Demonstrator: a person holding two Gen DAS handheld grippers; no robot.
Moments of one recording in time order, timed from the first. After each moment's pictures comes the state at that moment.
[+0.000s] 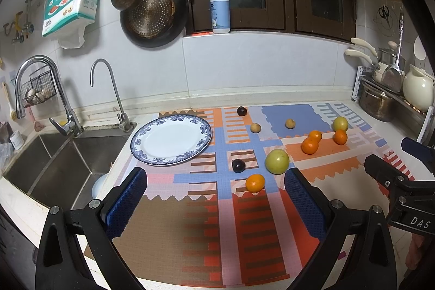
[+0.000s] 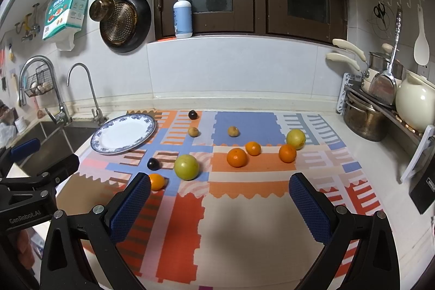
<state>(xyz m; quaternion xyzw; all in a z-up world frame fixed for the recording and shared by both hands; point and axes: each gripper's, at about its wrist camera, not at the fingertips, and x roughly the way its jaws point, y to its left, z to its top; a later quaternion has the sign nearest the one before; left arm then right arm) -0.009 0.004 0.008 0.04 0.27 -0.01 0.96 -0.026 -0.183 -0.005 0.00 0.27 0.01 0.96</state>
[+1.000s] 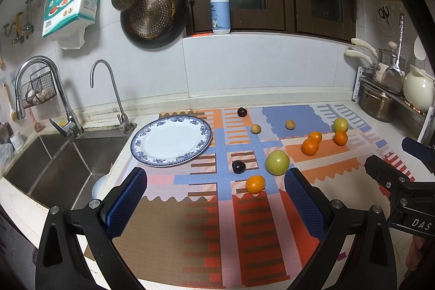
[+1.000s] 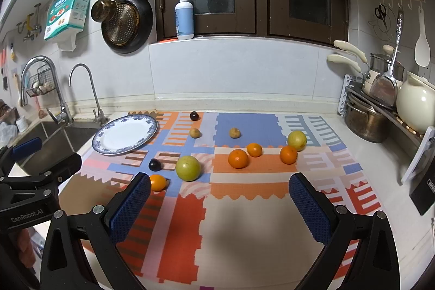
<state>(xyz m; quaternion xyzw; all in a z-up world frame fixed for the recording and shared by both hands) -0.009 0.004 0.008 0.04 0.26 -0.01 0.96 -0.027 -0.180 -0.003 0.00 0.27 0.02 0.96</state>
